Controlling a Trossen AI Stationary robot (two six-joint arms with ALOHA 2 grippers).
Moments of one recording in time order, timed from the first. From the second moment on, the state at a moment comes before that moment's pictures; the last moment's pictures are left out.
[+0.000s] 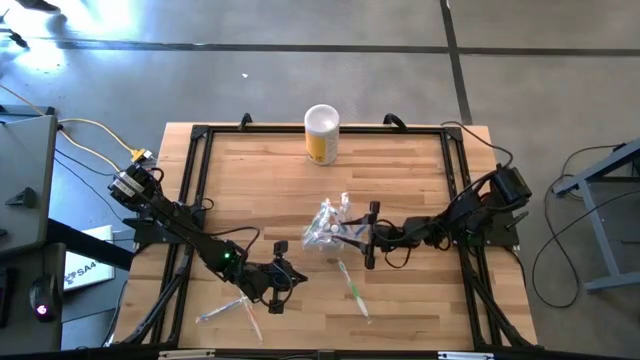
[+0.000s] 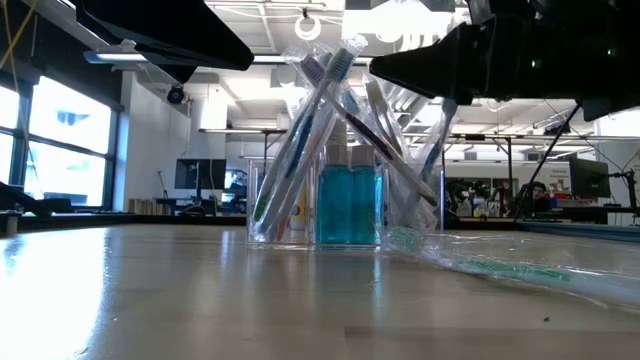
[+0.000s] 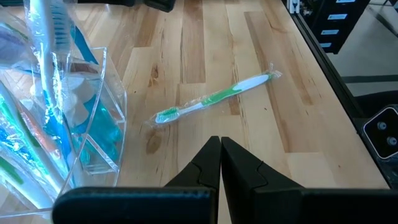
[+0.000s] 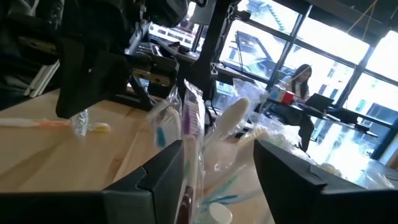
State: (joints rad) left arm -0.62 1.57 0.87 0.18 -0.53 -0.31; right arm 0.31 1.71 0.42 1.38 0.37 -0.35
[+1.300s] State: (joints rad) left arm -0.62 1.57 0.87 0.18 -0.53 -0.31; right arm 0.39 1.43 0.66 0.42 0.46 -0.03
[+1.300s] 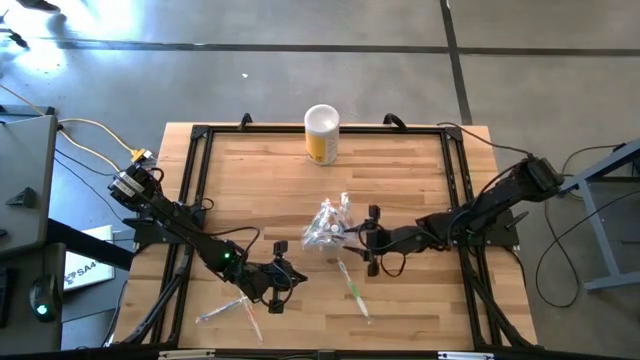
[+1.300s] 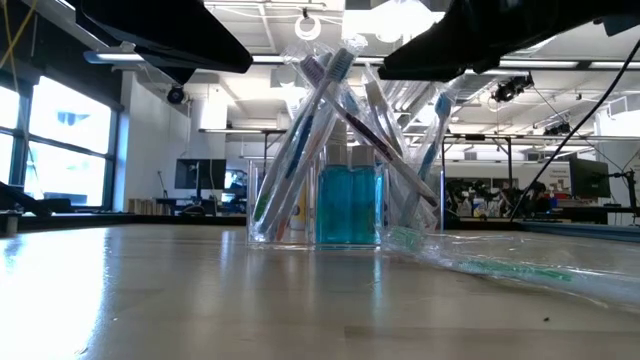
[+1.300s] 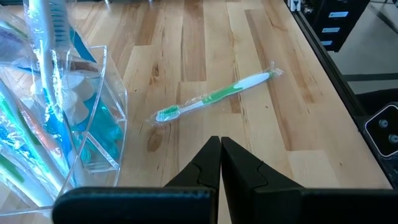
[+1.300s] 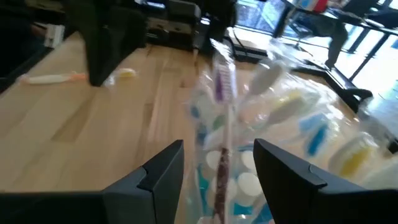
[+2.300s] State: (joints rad) left arm -0.62 1.57 0.87 0.18 -0.54 -0.32; right arm 0.42 1.62 0.78 0.39 0.58 -0.06
